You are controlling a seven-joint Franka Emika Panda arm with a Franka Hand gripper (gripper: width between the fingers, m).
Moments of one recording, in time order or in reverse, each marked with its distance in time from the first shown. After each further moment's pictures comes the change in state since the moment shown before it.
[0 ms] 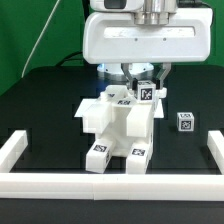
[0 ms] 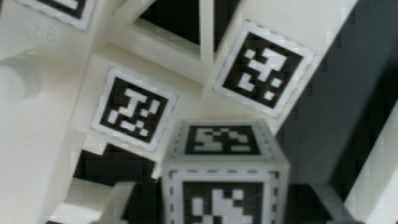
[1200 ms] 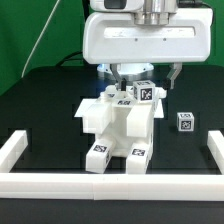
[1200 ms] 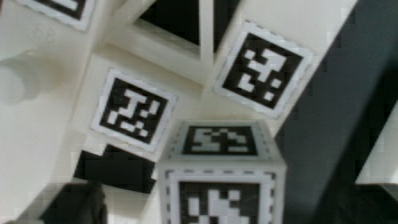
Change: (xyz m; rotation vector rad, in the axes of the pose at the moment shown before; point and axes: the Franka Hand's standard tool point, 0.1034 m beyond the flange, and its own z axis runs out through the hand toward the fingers) arm -0.003 0.000 0.000 0.013 -0.019 0.011
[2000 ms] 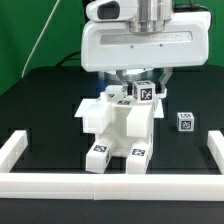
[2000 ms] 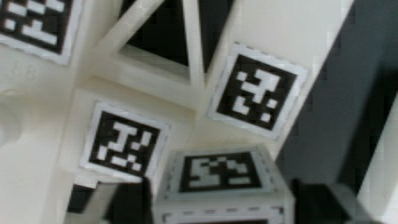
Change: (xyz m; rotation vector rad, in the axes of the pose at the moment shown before) arm -0.003 0.001 0.009 0.037 -0.035 0.058
